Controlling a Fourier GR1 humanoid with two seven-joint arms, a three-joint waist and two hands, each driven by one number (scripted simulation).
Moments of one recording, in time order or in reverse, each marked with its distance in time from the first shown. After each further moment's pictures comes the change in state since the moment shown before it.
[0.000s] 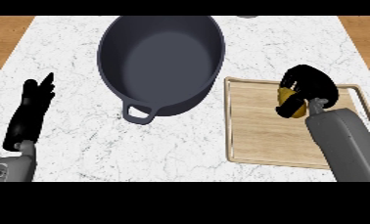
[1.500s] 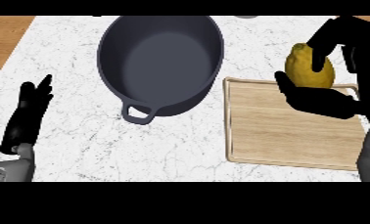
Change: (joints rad) left arm 0.020 -0.021 0.025 -0.035 -0.023 -0.018 0.007; right arm -0.056 -0.037 -0.024 -0.774 0.077 -0.119 -0.151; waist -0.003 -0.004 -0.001
